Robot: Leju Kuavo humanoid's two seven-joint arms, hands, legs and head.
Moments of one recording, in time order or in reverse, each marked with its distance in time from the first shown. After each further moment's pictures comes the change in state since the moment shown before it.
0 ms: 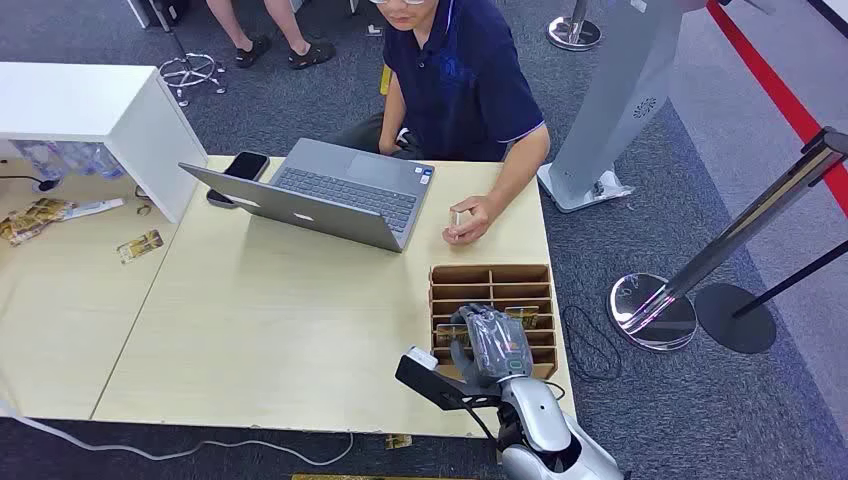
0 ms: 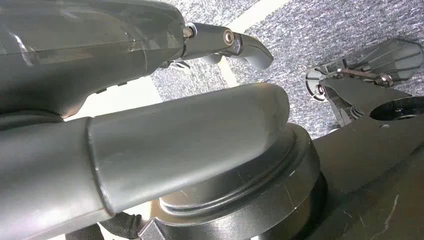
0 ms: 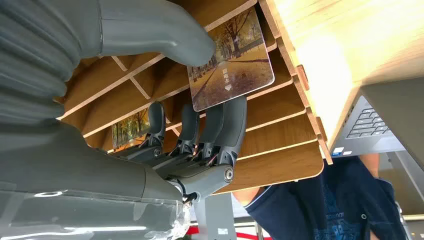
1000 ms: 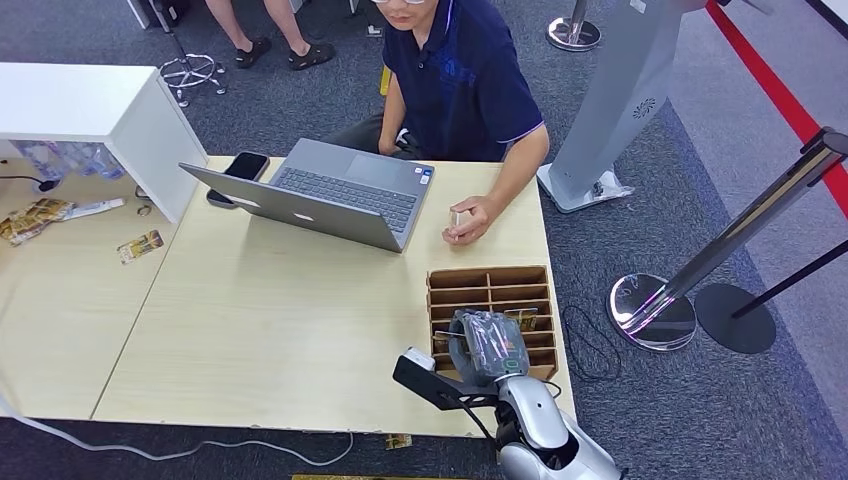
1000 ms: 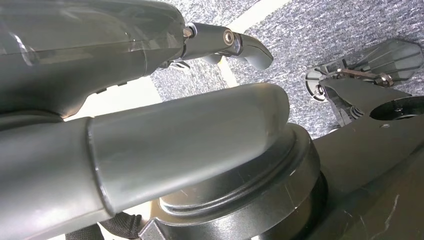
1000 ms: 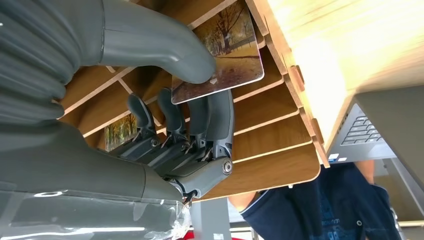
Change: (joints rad) left arm 0.000 0.000 0.000 0.000 0.000 -0.002 0.000; right arm -0.011 0.003 0.013 0.015 -0.023 0.015 0.002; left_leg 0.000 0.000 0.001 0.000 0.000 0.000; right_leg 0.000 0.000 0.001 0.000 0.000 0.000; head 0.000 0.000
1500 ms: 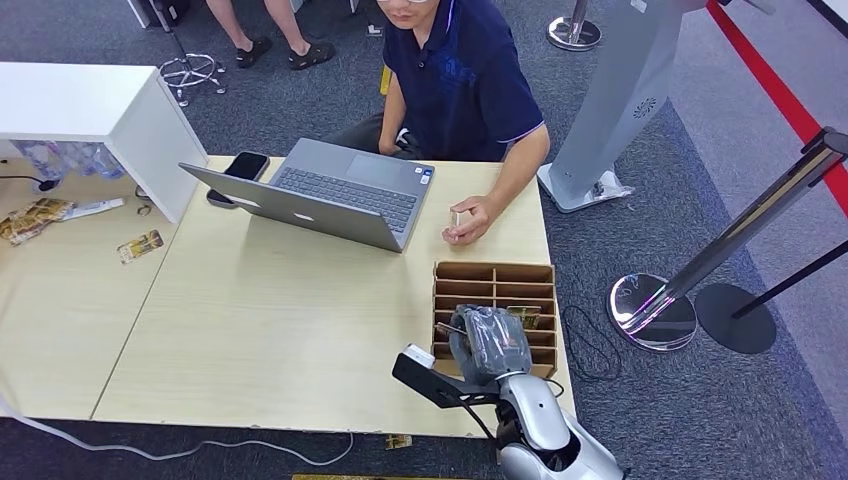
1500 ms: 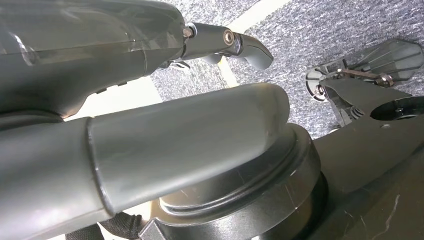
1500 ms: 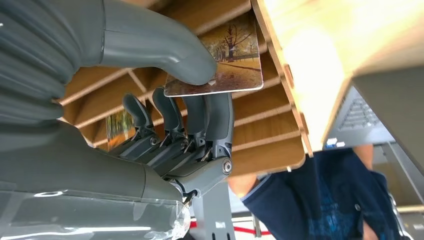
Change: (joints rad) left arm 0.000 0.000 0.000 0.000 0.000 0.002 0.000; right arm 0.000 -0.007 0.000 -0.048 0.038 -0.021 0.013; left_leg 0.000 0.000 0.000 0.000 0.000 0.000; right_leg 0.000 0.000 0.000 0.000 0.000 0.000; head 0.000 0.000
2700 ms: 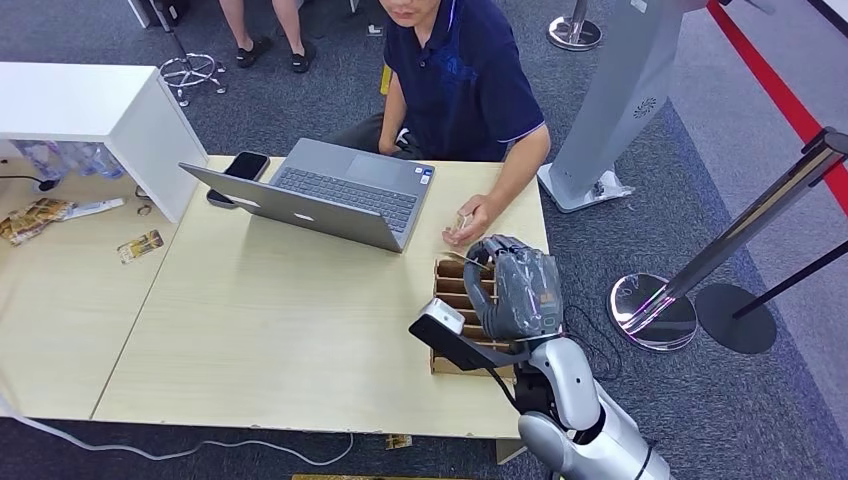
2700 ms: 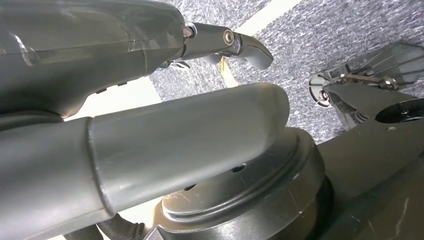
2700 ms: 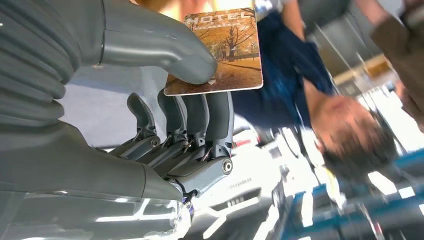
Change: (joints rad) left arm -0.010 0.000 -0.003 0.000 -0.051 -0.003 0.013; right arm -0.091 -0.031 -0.061 -0.159 0.040 -0.224 -0.083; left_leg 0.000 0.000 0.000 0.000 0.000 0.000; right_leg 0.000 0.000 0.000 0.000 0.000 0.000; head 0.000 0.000
